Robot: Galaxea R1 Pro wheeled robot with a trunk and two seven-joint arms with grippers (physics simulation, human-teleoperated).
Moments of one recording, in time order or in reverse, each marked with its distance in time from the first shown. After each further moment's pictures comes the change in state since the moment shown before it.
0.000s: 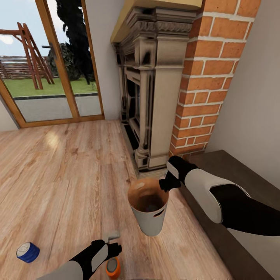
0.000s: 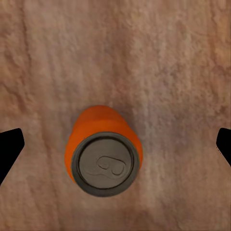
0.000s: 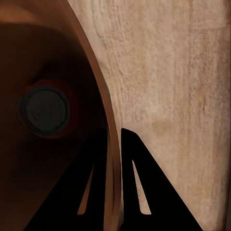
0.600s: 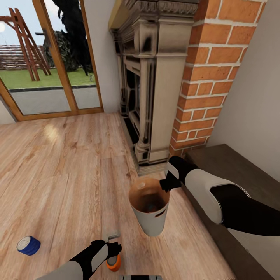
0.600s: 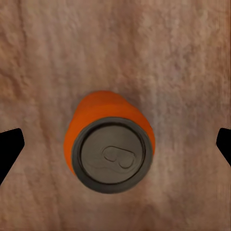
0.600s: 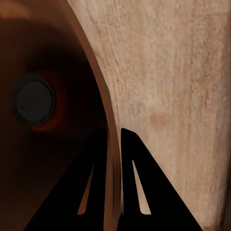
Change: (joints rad) left arm 0.000 0.000 -0.001 0.000 0.000 -0.013 0.000; right arm 0.001 -0.003 0.009 -0.002 0.012 0.000 -0.002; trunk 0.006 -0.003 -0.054
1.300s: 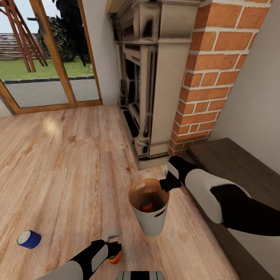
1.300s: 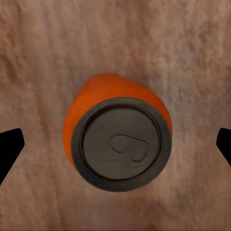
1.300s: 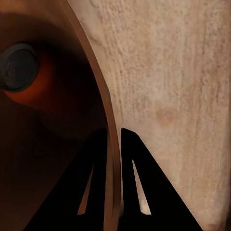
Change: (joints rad) left arm 0.000 0.000 -0.001 0.000 0.000 -0.016 0.000; right arm 0.000 0.000 -0.003 0.000 -0.003 0.000 0.000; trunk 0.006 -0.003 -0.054
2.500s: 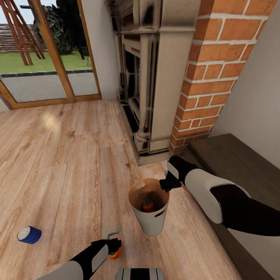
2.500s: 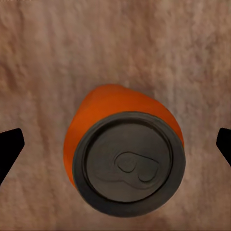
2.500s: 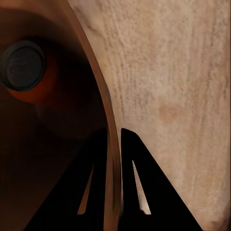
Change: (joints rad) left arm 0.000 -0.001 -0.005 0.000 -0.004 -0.087 0.002; right arm 0.000 0.001 0.002 0.000 0.001 0.000 0.000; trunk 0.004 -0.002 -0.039
